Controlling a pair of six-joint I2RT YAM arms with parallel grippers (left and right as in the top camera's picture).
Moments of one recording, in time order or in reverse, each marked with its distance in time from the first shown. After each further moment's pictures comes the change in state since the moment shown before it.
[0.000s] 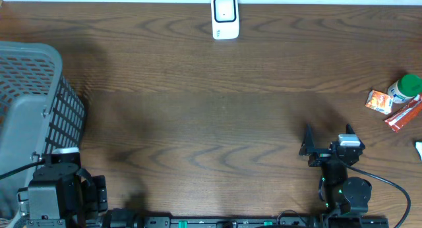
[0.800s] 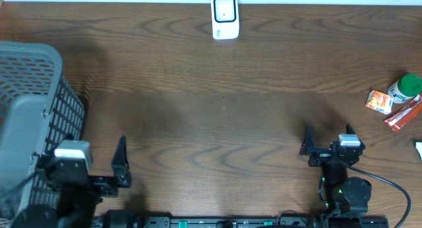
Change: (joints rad) left arm -0.001 -0.289 -0.236 0.722 0.505 0.000; right arm 0.000 0.000 0.000 0.000 0.001 0.001
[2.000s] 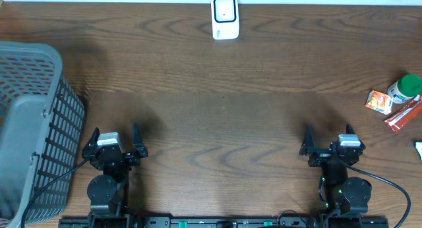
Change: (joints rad) left arm 0.000 -0.345 -1.002 0.771 -0.208 -0.047; right arm 0.000 -0.001 -0.001 0.000 0.002 0.000
